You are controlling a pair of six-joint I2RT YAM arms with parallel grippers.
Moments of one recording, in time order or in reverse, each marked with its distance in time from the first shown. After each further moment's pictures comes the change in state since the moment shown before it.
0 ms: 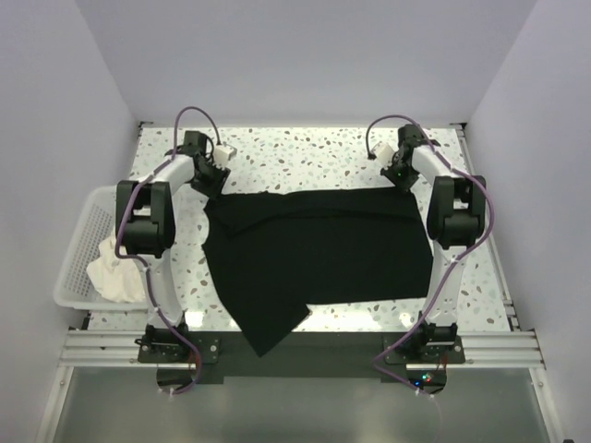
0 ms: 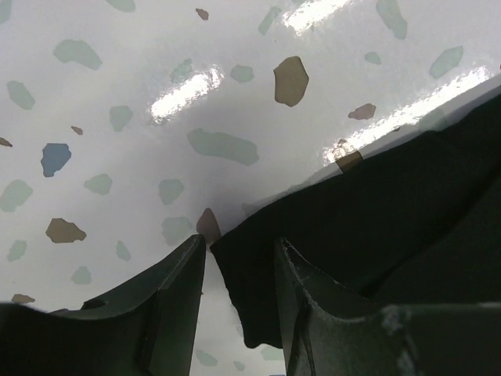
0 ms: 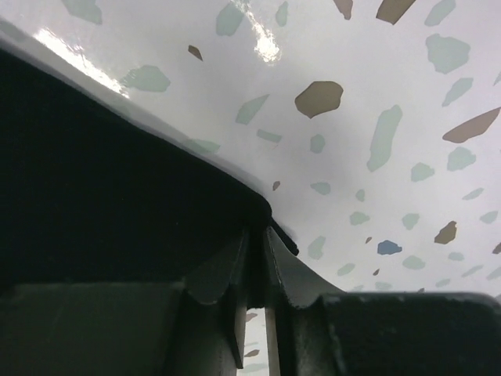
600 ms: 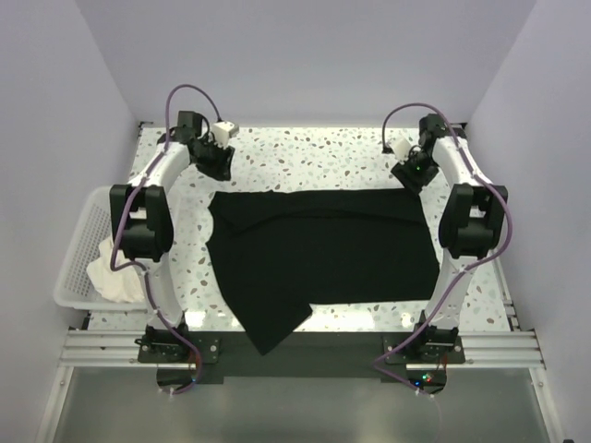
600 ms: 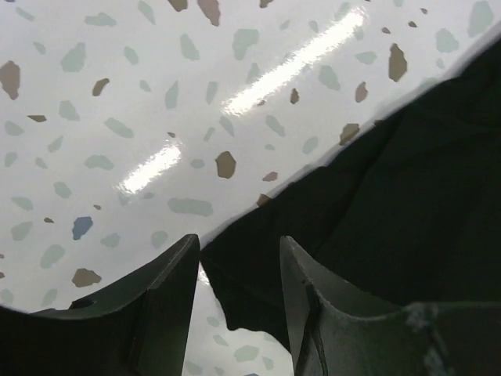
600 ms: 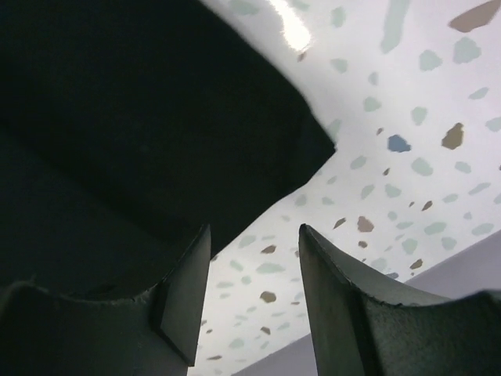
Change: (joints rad) left arm -0.003 -0.031 0.151 -0.057 0.198 -0.025; right arm -0.068 -0.123 0.040 -0.220 -0.076 -0.032
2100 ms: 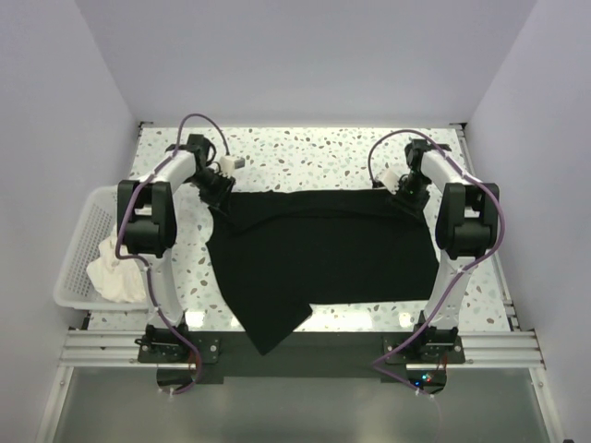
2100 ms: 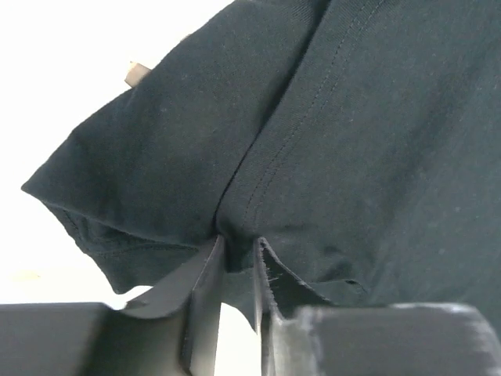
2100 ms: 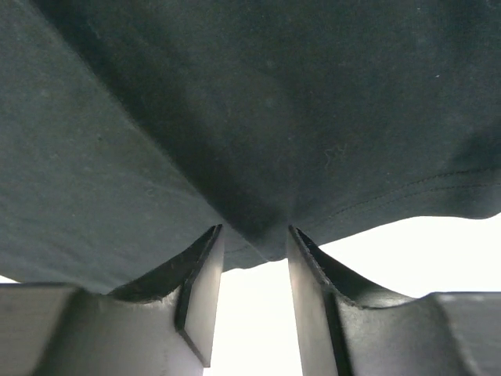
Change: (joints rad) left arm -0.011 0.044 -0.088 -0.276 0.059 0.062; right arm 0.042 -0.026 -0.193 -0.122 0.044 -0.162
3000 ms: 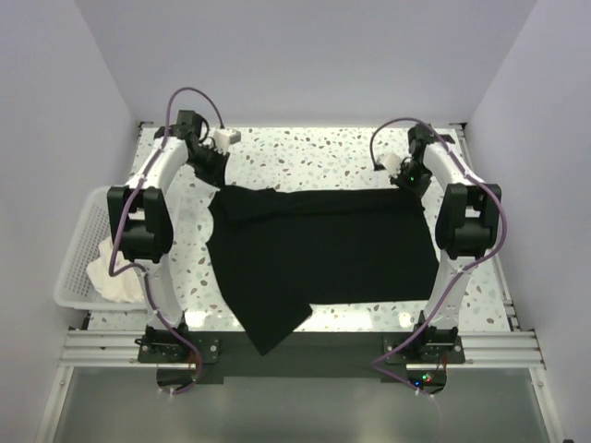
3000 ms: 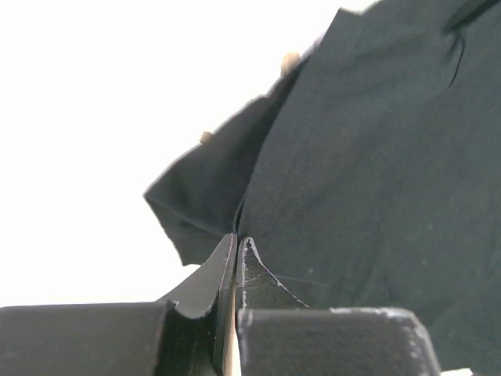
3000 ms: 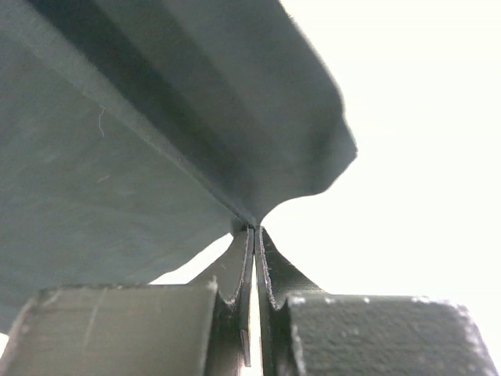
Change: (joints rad) left arm 0.006 -0.062 0.143 -0.027 0.004 0.000; right arm 0.000 0.000 0.086 0.079 0.040 0.003
